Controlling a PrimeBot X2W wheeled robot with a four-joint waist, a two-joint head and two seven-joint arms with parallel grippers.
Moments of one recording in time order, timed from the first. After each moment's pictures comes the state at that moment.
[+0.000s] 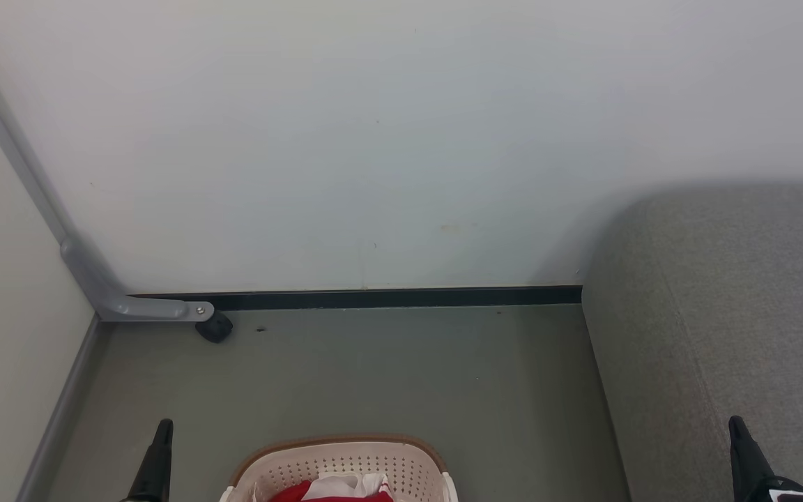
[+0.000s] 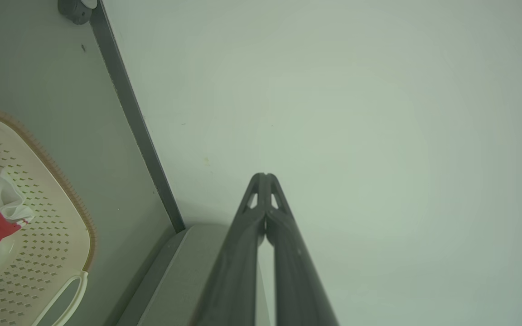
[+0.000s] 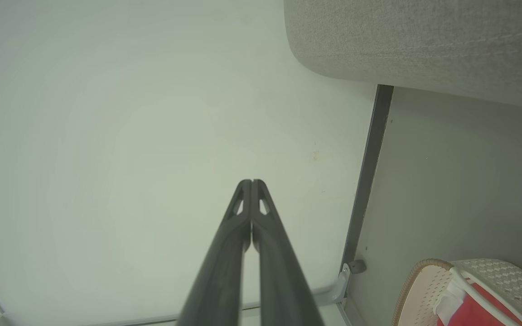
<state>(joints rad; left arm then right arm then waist) -0.08 0.04 0.09 0.30 -1.60 -0.12 0.11 -0.08 -0.04 -0.14 0.30 1.60 0.12 0.11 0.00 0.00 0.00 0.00</state>
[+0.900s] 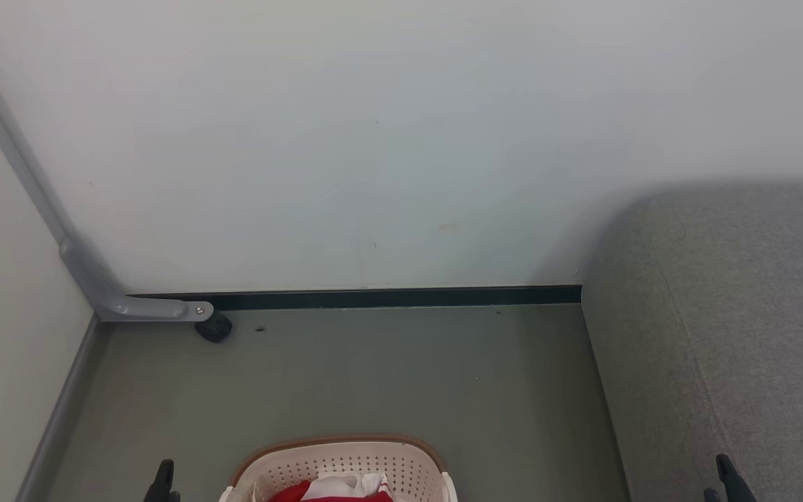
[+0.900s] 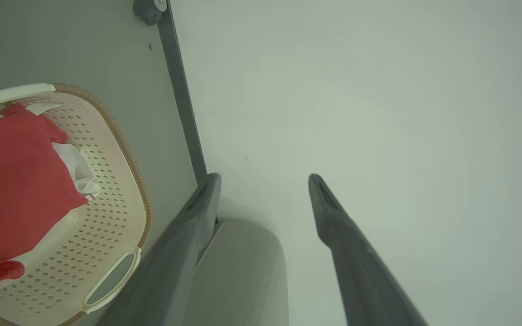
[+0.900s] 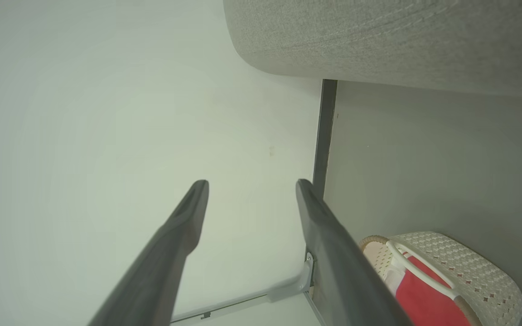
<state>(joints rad) -0.01 0.02 0.09 0.37 -1.60 -0.12 0.08 -0.02 -0.02 -0.11 0.37 1.58 0.11 0.08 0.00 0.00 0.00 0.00</state>
